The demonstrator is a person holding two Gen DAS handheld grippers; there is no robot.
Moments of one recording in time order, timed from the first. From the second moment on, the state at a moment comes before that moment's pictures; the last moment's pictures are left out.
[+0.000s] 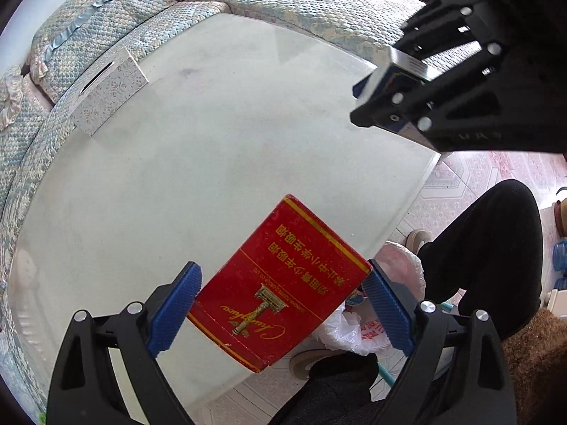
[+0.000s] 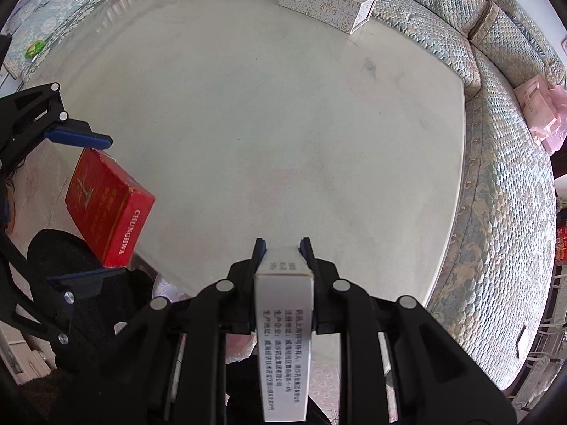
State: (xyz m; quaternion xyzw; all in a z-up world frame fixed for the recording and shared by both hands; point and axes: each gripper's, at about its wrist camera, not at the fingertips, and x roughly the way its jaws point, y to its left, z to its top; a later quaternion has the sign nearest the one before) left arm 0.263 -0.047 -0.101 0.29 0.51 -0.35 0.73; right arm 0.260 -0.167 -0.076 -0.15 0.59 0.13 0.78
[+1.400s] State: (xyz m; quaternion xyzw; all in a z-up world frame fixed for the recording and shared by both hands) left arm 0.116 -0.031 -0.251 0.19 0.58 -0.34 0.71; right arm 0.090 -0.120 -0.225 -0.16 0.61 0.15 0.76
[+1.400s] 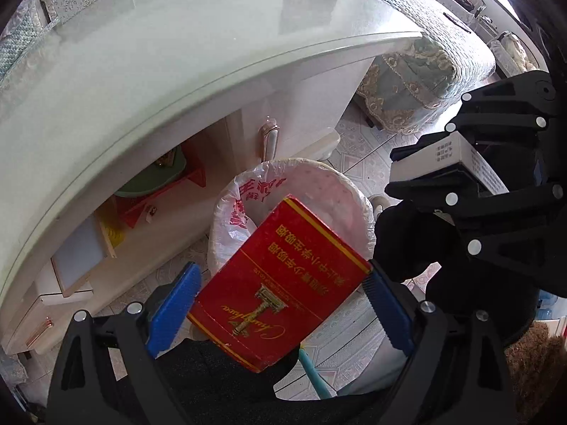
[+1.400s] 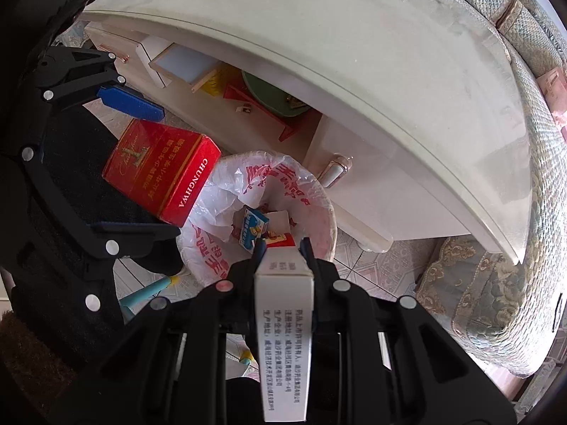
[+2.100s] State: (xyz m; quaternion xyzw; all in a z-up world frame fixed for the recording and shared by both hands) left arm 0.129 -0.042 -0.362 0.11 0.66 -0.32 0.67; right arm 0.123 -0.146 -0.328 -0.03 0.65 0.10 0.76
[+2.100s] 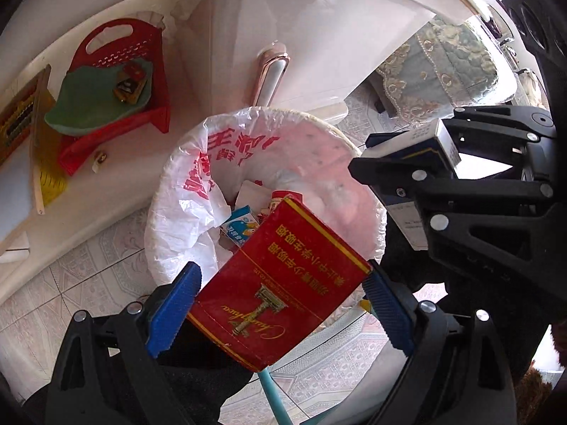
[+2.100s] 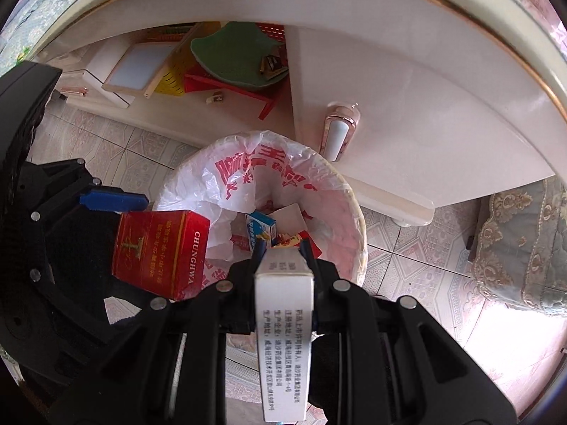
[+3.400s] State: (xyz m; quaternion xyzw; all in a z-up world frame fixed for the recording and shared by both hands) left arm 0.142 -0.050 -0.447 0.08 0.75 -0.23 0.62; right arm 0.134 -0.160 -0.408 0.02 0.70 0.07 0.71
